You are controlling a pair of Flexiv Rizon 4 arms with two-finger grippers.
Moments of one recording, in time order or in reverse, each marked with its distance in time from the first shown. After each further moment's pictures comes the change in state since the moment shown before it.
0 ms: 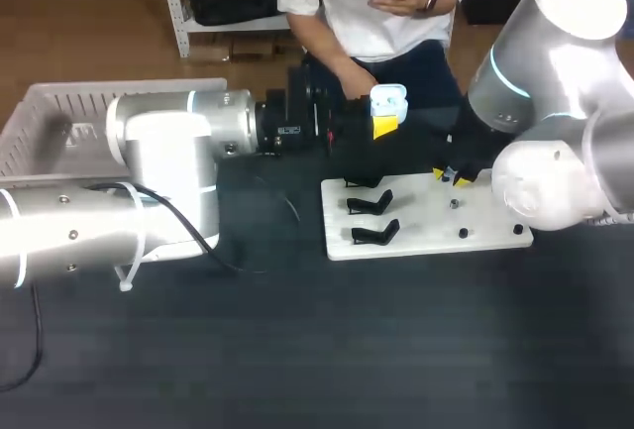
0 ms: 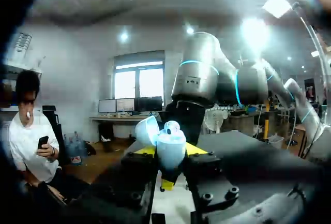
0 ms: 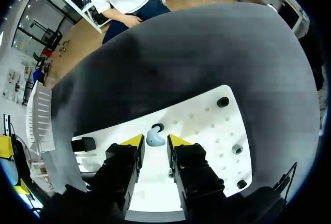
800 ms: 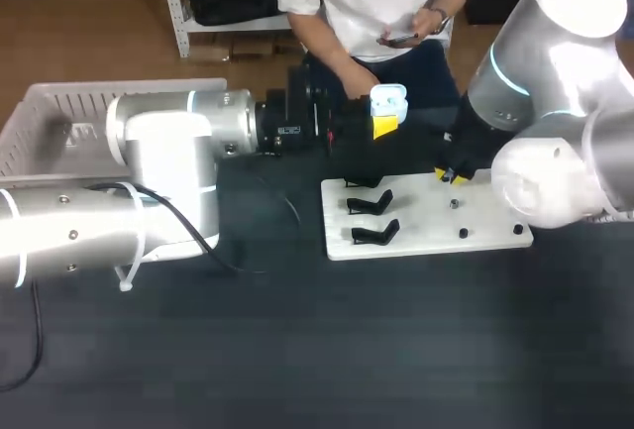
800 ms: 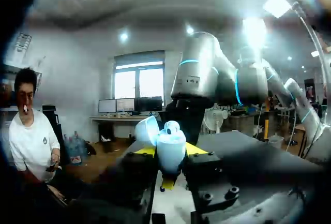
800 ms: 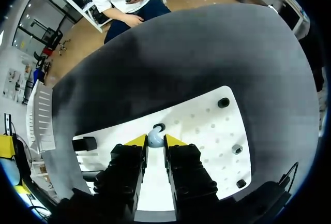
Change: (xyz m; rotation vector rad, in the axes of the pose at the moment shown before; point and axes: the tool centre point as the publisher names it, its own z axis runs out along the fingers) left arm 0.000 0.000 0.000 0.000 0.000 0.000; right arm 0.000 0.002 -0.003 -0.001 0.002 -0.008
